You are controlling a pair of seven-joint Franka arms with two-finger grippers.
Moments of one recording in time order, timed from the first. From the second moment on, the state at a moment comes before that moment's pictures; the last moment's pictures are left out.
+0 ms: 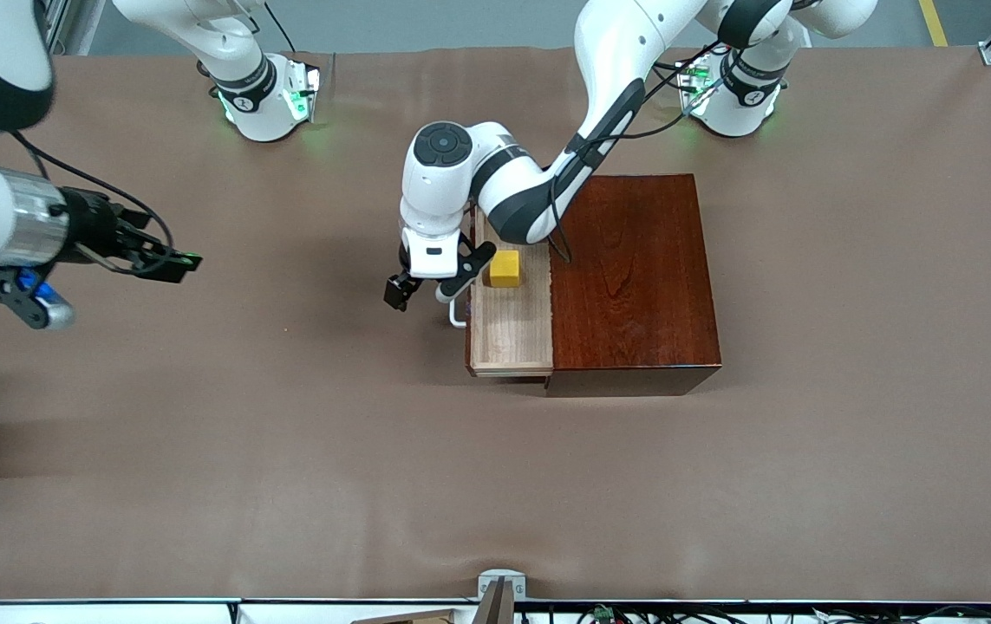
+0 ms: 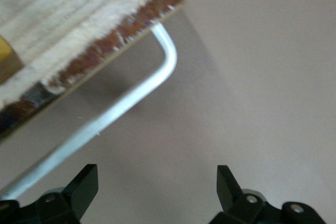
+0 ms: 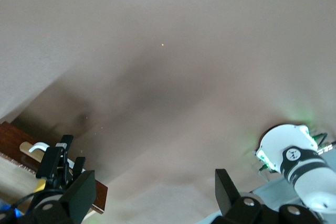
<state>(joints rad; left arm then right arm) -0.88 0.82 -0.09 -1.24 0.06 2.32 -1.89 0.15 0.26 -0.08 -1.29 0.25 1.24 0.76</state>
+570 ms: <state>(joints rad) -0.86 0.82 -0.08 -1.20 0.06 2.13 -1.97 0.01 0.13 0.08 -1.29 0.07 1.24 0.34</state>
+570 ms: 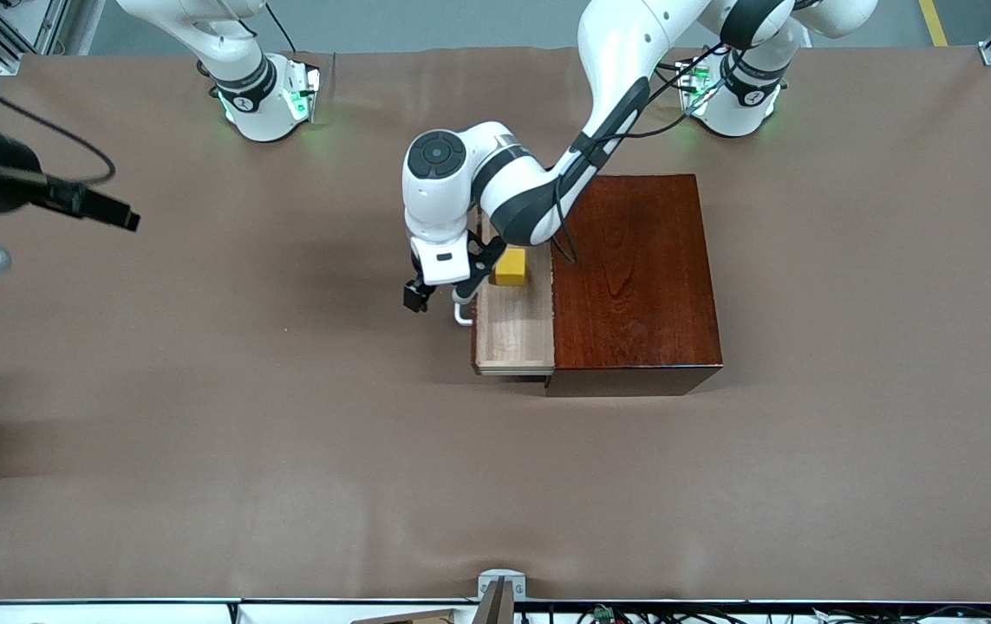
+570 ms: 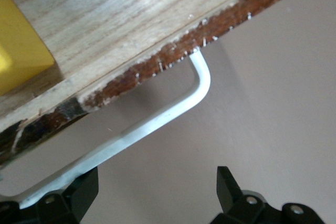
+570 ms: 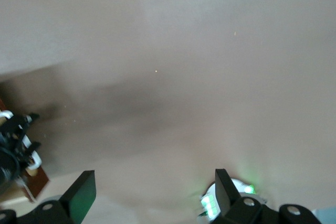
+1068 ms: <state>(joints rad) -0.80 0.81 -0.08 -1.20 0.06 1.95 -1.98 -0.03 0.01 0.08 -1.41 0.03 1.27 0.13</state>
